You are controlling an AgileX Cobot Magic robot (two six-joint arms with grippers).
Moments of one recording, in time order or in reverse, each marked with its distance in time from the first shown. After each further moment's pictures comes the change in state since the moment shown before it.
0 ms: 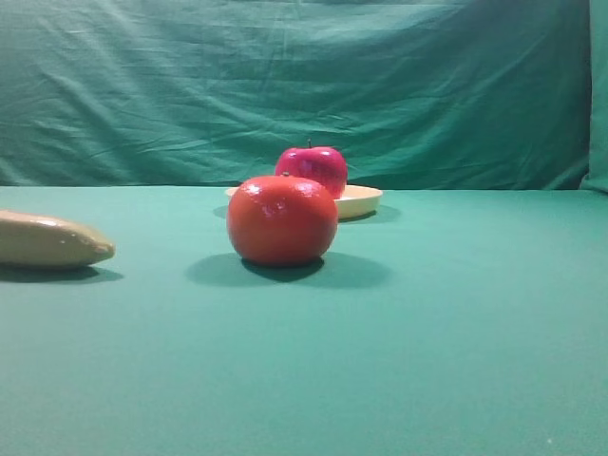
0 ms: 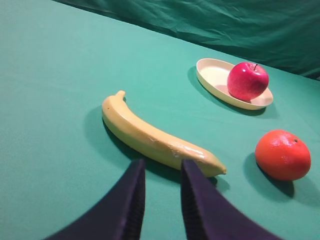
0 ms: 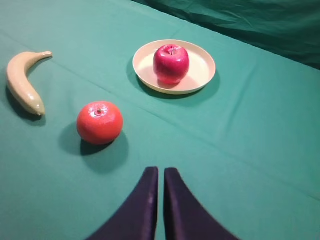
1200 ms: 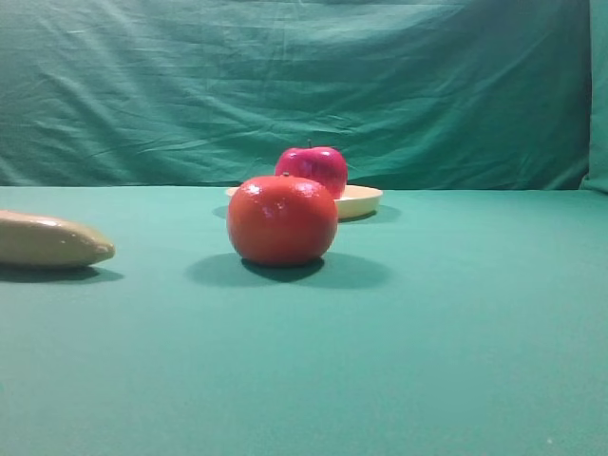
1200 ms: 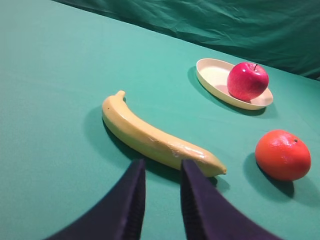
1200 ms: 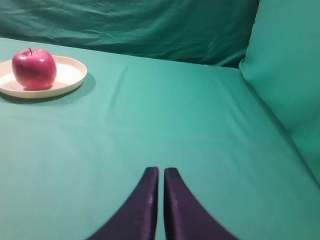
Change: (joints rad) left arm 0.000 0.000 0.000 0.000 0.000 0.000; right arm -0.373 -0.541 0.544 -0.053 -0.249 0.048
